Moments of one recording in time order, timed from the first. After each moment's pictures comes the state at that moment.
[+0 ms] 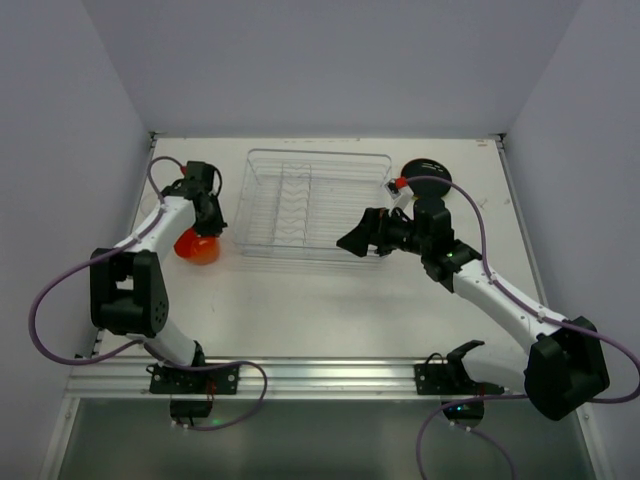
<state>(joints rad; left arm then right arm) -0.08 1.61 1.16 -0.68 -0.12 -0.36 0.46 1.18 0.74 0.04 -0.49 0.56</state>
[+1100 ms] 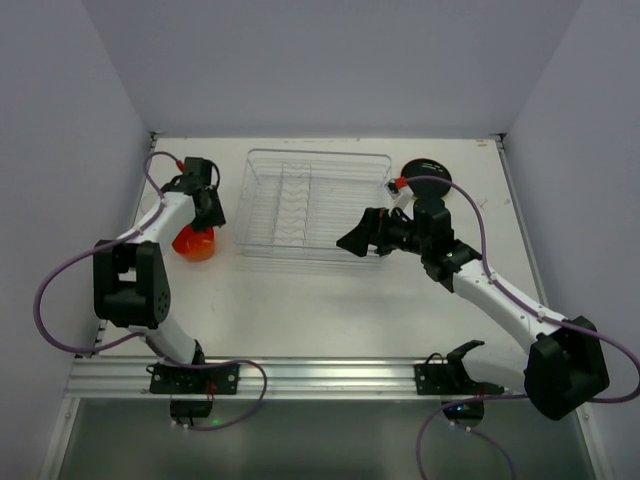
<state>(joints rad) -0.05 1.67 1.19 -0.60 -0.18 -0.36 0.46 1.18 0.74 0.05 -0.49 0.56</state>
